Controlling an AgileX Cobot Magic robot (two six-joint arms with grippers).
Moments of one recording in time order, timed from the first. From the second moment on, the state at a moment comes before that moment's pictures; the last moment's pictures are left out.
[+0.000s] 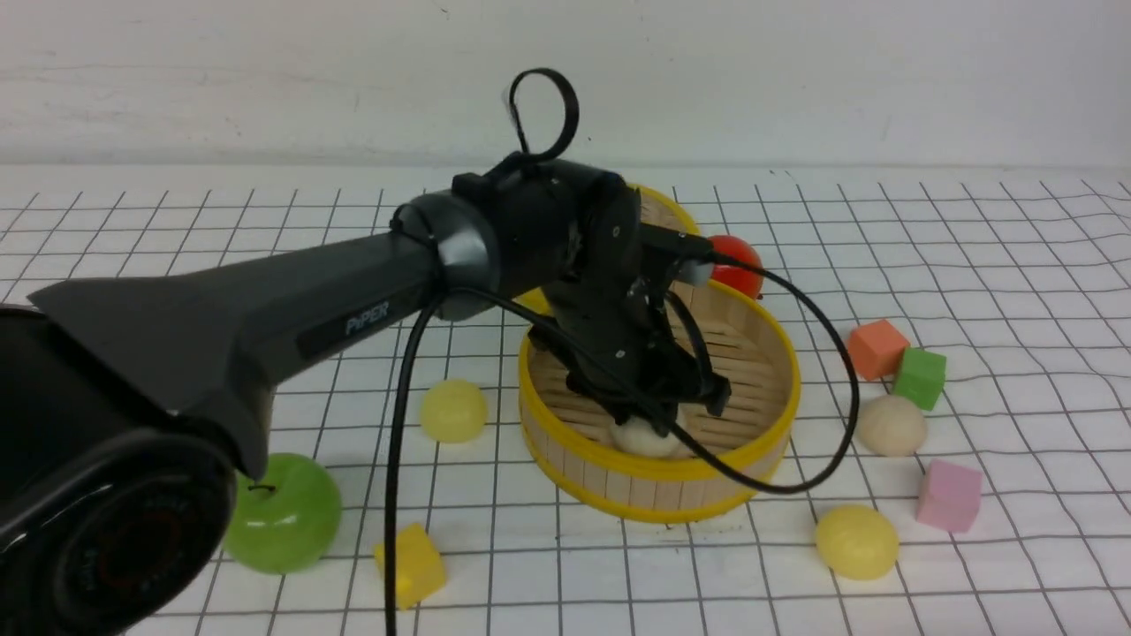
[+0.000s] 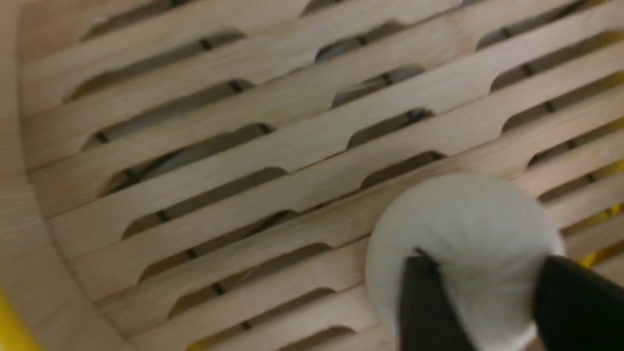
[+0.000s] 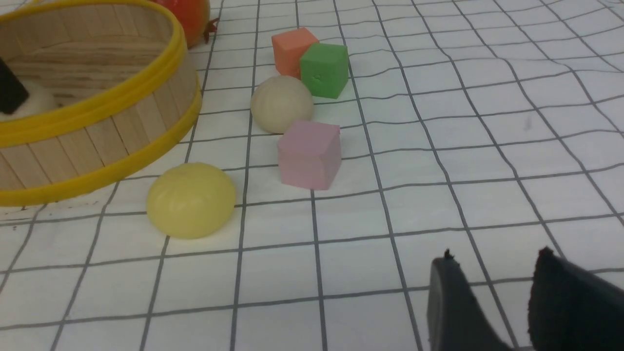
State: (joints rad) right arm -0.03 -0.01 0.02 0.02 0.38 0.04; left arm -0.65 2.18 -1.87 -0.11 0.89 -0.05
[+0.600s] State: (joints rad) right arm -0.03 -0.01 0.02 0.02 0.38 0.04; left arm -0.43 1.93 -1.60 0.05 1.00 -0.12
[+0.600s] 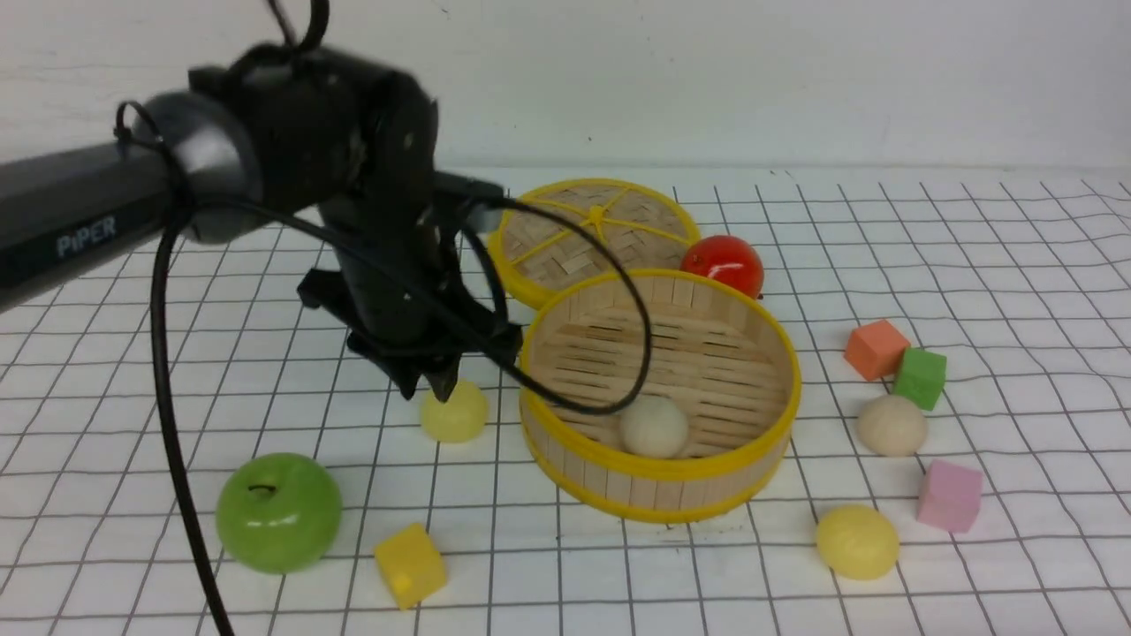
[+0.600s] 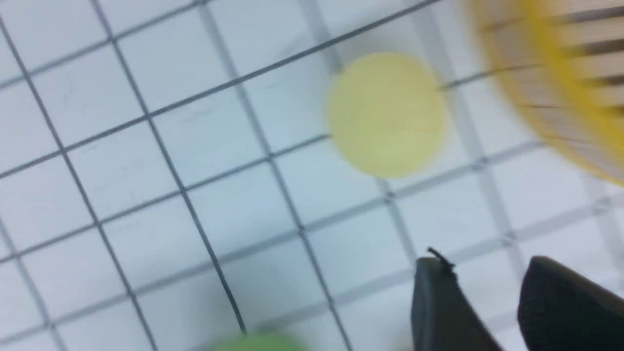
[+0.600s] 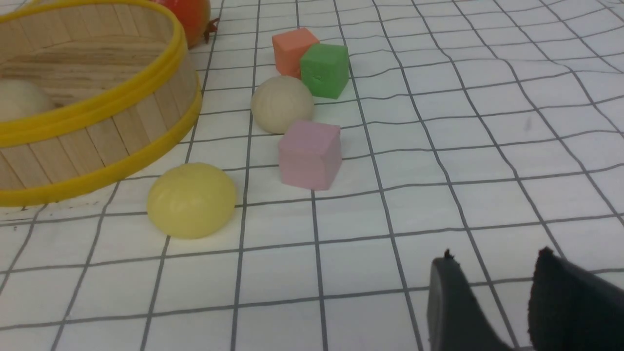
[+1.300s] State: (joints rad) right arm -0.03 -0.01 0.02 0.02 0.38 0.04; left arm -0.37 2.07 -1.59 -0.03 0.80 -0.05
